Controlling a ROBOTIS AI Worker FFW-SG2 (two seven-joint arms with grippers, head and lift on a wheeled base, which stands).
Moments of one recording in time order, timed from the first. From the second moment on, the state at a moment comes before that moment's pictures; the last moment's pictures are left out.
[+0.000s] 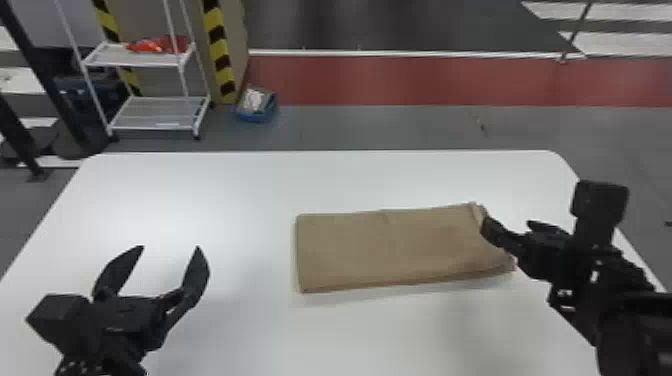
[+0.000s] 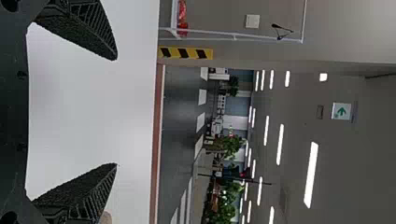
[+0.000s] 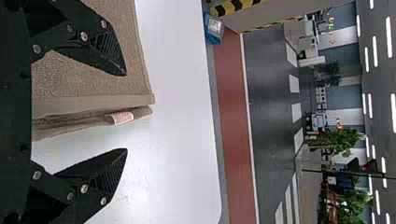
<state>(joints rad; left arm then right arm) 0.43 0.00 0.17 -1.81 0.13 -0.12 -0.23 0.10 -0.06 -0.19 -1.97 -0.10 0.81 0.13</state>
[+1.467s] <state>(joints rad) 0.42 0.00 0.16 -1.80 0.14 -0.12 -0.24 0.06 -0.08 -0.16 -1.91 -0.03 0.85 0.21</state>
